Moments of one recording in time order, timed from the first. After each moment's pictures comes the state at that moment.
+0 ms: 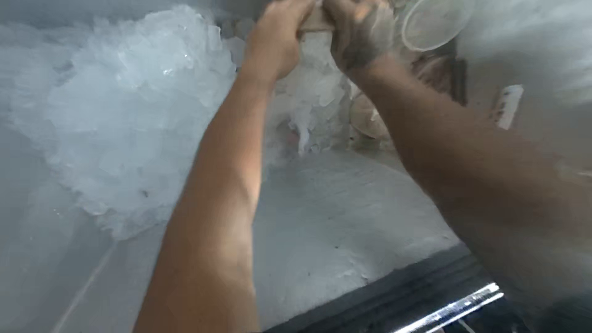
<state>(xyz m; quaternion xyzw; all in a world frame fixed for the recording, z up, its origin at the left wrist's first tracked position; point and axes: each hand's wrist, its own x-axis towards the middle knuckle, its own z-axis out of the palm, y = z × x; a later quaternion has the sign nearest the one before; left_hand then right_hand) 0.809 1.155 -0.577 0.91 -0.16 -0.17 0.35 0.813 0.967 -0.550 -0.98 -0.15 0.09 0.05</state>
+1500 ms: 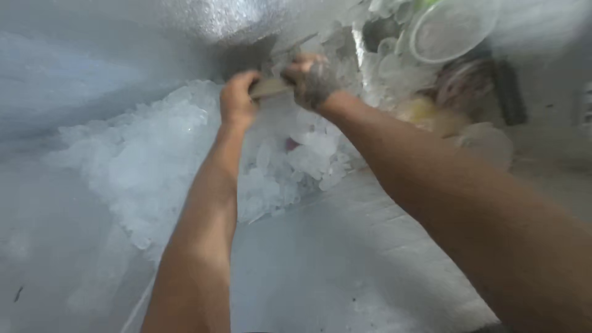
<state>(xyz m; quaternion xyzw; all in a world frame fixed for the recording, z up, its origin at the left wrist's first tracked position) 0.812 1.197 -0.626 0.93 -0.06 -0.14 0.32 0.833 0.988 -0.610 -0.95 -0.17 0.19 0.17</state>
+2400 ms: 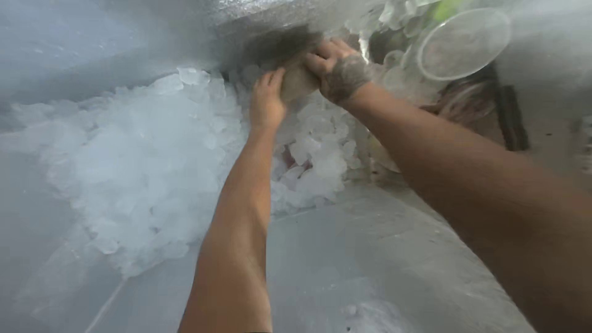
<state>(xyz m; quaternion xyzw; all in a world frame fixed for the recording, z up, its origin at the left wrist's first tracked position) 0.802 1.126 -0.675 0.94 -0.02 -0.10 0.32 0.860 0.936 -0.631 -0.95 -0.30 0.09 0.09</state>
